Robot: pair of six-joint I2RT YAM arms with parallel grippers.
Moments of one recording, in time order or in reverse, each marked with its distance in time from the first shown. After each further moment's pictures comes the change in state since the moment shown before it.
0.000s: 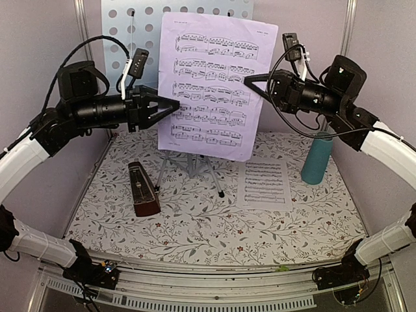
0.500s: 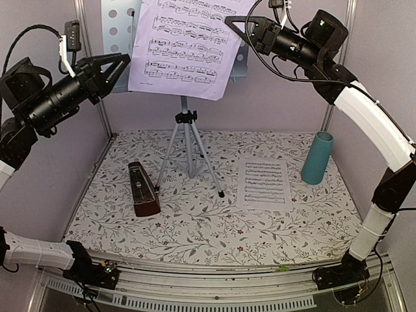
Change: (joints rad) left arm 0.002 -0.201 0.001 0.116 -0.434 -0.005; right arm -0.003 0.386 0.676 -0.080 0.097 0.012
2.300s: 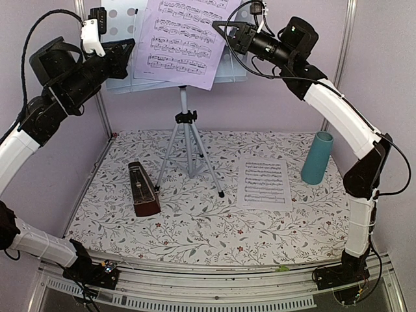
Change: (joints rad) left arm 0.000 0.219 0.155 0.090 -0.408 0.141; right arm -0.038 0.319 0.312 0.044 0.071 0.021
